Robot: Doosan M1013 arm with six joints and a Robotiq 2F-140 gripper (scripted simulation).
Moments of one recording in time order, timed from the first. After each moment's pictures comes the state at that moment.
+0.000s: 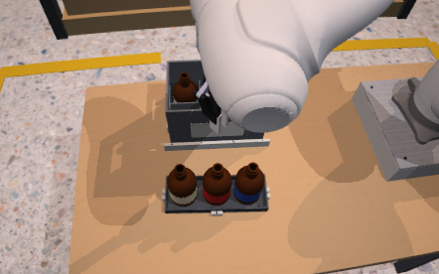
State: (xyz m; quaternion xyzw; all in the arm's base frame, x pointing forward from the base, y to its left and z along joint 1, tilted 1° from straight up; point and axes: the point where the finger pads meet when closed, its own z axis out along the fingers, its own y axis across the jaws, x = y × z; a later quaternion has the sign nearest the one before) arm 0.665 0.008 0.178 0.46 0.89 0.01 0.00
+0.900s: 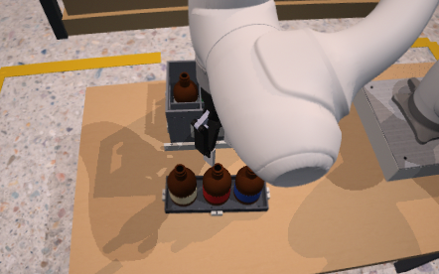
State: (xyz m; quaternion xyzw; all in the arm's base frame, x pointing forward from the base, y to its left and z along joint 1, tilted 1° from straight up) arm 0.679 0.078 0.179 0.47 0.88 0.01 0.01
